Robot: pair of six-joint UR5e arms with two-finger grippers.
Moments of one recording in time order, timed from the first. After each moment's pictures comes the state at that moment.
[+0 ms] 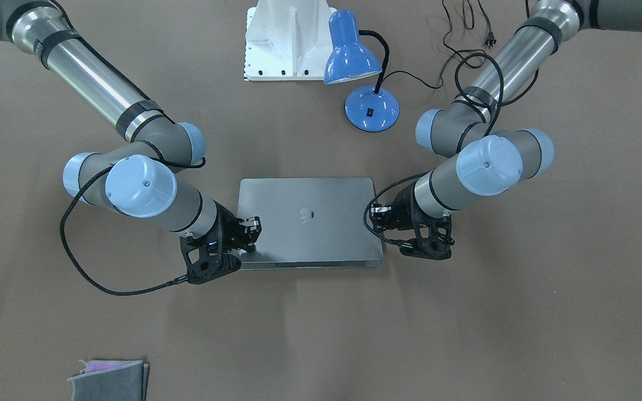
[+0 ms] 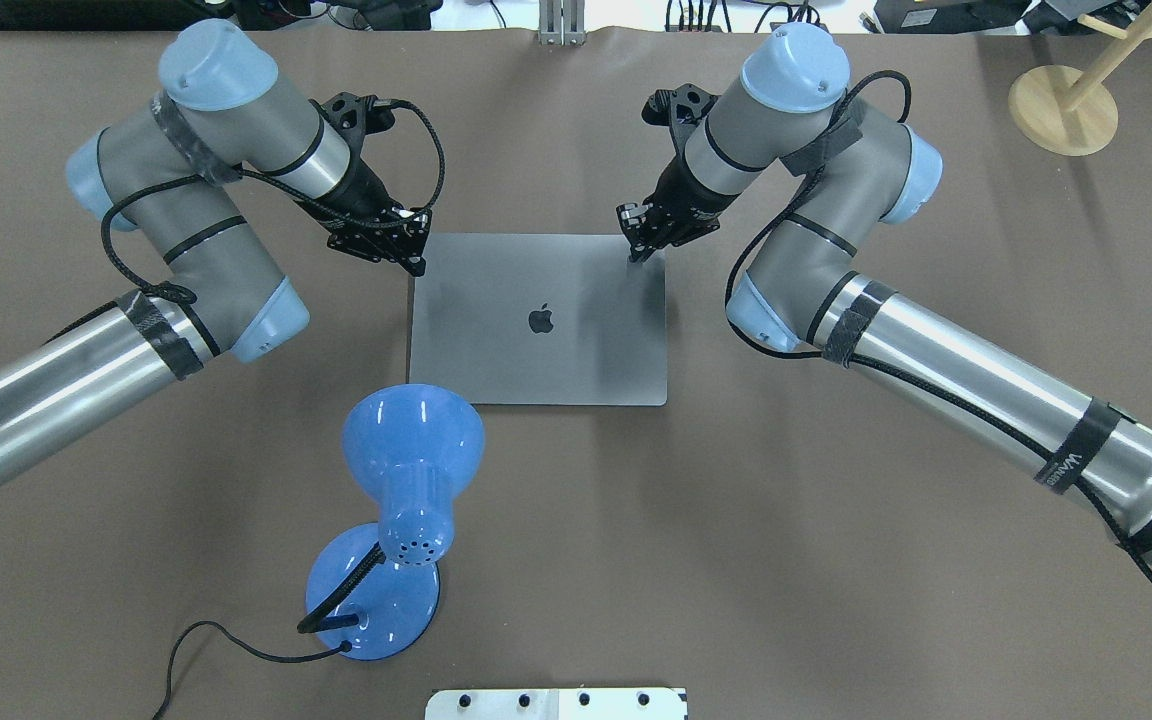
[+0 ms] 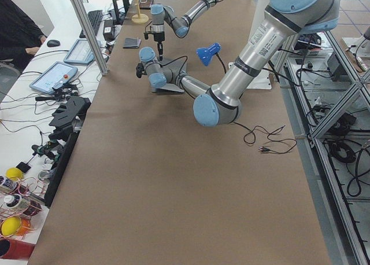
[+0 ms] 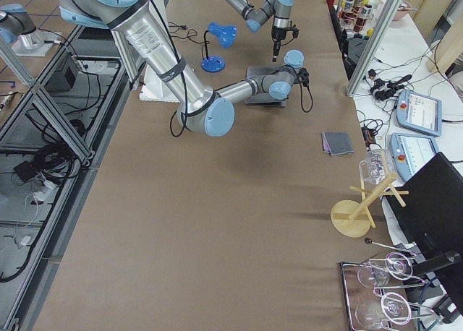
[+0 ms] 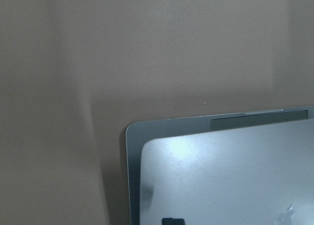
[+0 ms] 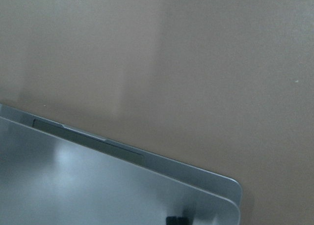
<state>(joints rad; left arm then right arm) -0.82 -2.28 -1.23 -2.16 -2.33 -1.07 0.79 -0.76 1.09 -0.93 2.27 0.95</state>
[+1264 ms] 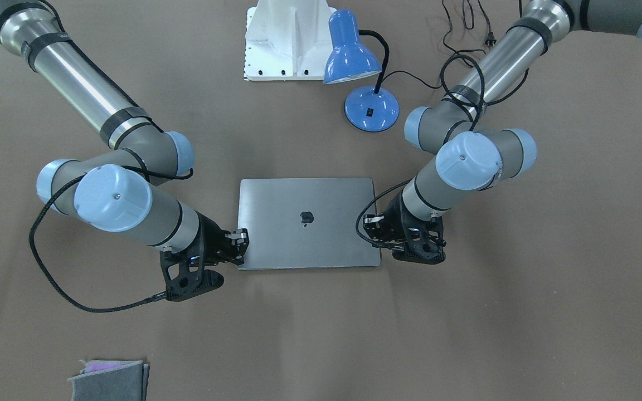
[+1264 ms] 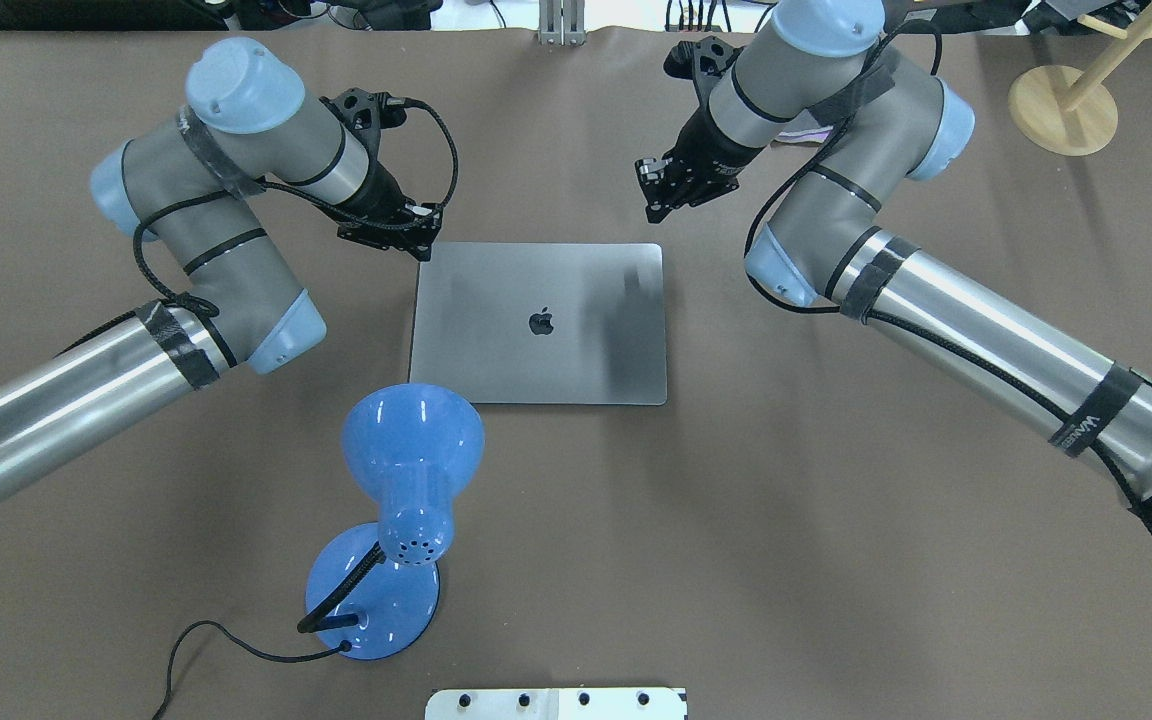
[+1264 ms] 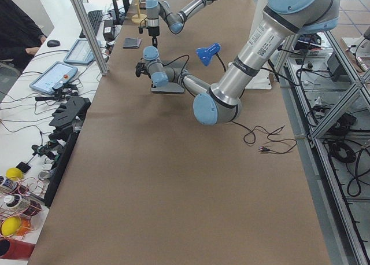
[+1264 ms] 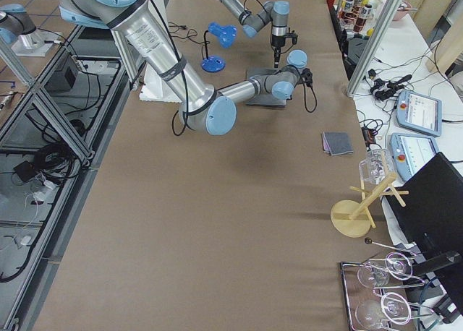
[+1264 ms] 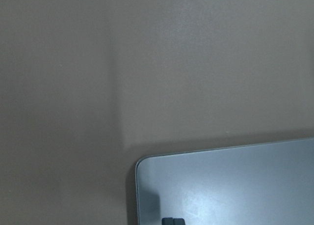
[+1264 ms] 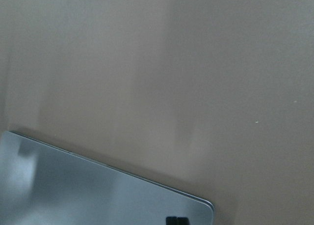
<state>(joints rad) -0.82 -2.28 -1.25 -2.15 -2.19 -1.07 0.88 -0.75 1.09 -0.94 2.35 0.94</state>
